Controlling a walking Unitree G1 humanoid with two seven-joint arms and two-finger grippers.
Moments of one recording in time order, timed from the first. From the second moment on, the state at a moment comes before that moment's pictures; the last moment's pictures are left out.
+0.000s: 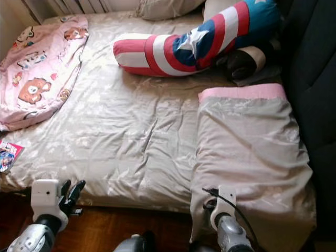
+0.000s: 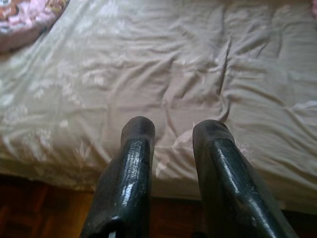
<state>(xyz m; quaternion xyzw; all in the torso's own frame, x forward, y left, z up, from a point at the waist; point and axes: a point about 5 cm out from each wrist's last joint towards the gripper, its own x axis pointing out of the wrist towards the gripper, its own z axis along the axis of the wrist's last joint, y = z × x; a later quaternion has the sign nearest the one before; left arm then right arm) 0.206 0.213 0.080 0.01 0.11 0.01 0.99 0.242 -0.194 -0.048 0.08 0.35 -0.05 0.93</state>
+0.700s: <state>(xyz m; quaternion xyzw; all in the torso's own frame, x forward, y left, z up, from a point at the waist) 0.241 0.213 0.000 -0.05 0.19 0.05 0.98 0.223 -0.228 -0.050 0.05 0.33 -0.10 0.94</state>
